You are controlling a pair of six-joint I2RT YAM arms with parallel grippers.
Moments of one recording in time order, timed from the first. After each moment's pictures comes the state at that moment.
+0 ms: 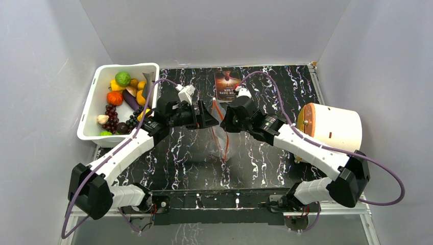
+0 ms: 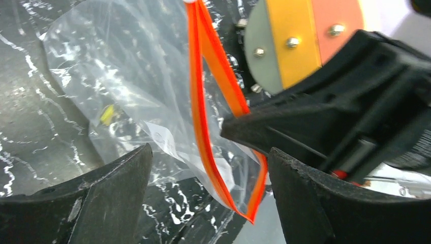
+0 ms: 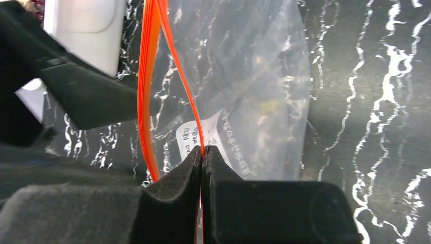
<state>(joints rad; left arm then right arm) -0.55 1.23 0.93 -0.17 0.49 -0.67 0.82 1.31 1.16 -0.50 0.17 0.70</state>
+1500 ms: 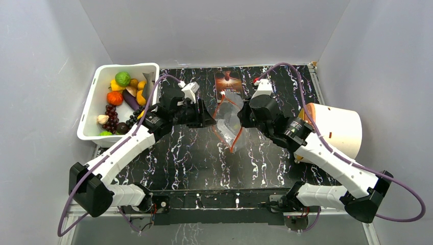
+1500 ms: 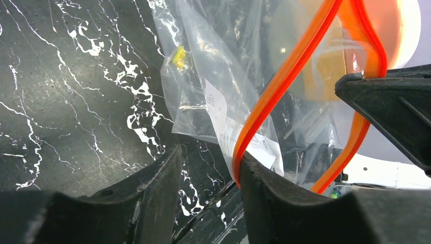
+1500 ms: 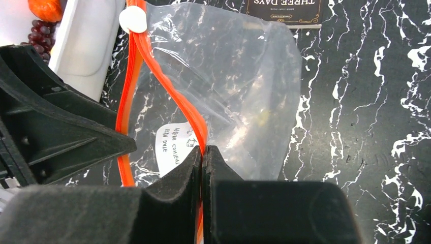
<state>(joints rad) -0.61 1.26 1.08 -0.39 0.33 -0.60 0.83 1.12 1.21 -0.60 0.37 0.56</state>
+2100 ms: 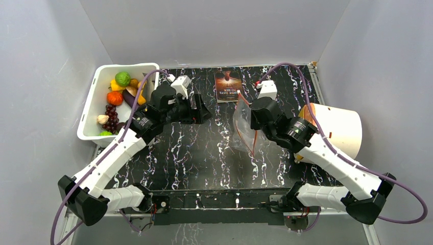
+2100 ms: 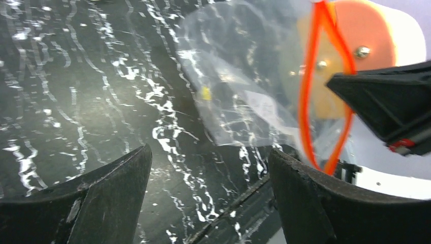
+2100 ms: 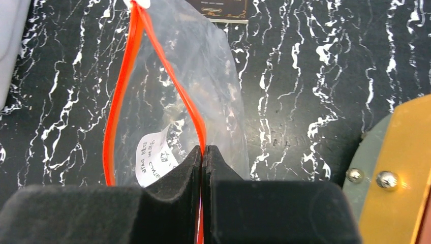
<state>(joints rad) -0.61 1.18 1.17 -0.50 0.22 -0.55 0.83 1.10 1.22 -0.74 0.53 0.44</state>
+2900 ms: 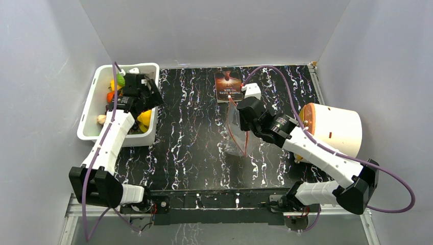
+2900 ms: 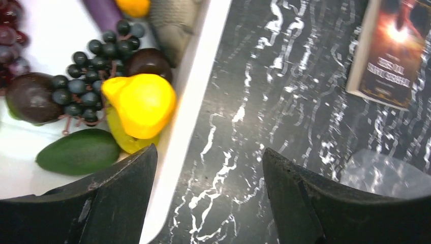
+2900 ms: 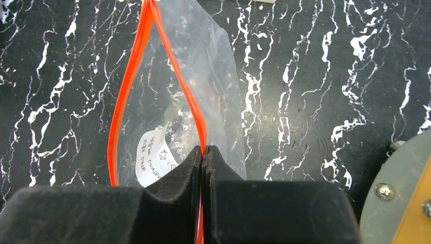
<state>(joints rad) -0.16 1.31 1.27 -0.73 -0.20 -0.47 0.83 1.24 1.21 -0.69 0.48 0.41</state>
